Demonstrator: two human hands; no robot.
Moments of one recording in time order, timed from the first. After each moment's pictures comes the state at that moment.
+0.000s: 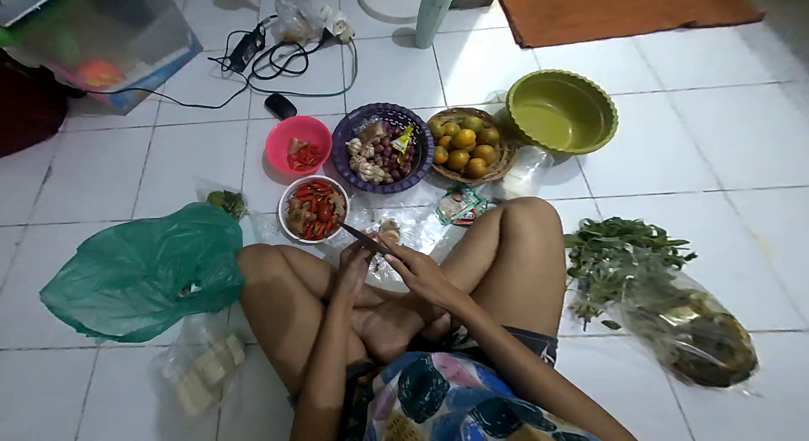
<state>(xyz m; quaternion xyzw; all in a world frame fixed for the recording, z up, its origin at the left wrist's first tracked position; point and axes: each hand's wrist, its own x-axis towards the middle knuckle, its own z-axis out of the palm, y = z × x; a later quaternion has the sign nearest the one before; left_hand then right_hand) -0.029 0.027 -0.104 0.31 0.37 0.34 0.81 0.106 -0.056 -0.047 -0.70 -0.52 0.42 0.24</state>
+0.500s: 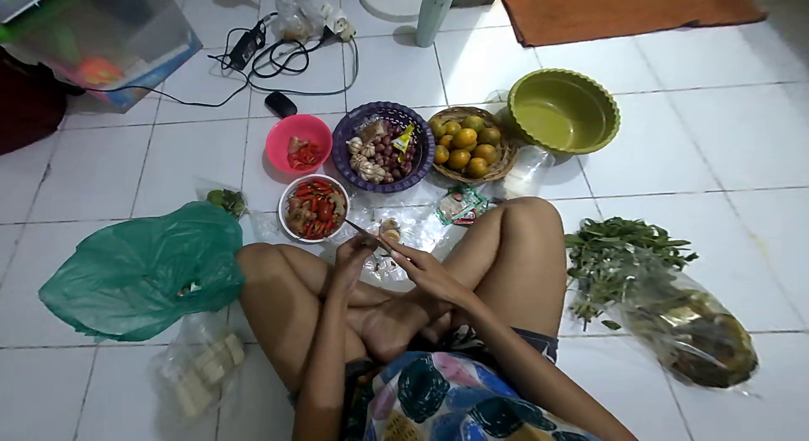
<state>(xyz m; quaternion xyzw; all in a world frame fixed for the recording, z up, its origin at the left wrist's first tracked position) -0.034 0.038 -0.110 0.39 0.36 0.33 0.78 0.116 -0.059 -0.056 -0.68 -0.48 0.48 0.29</state>
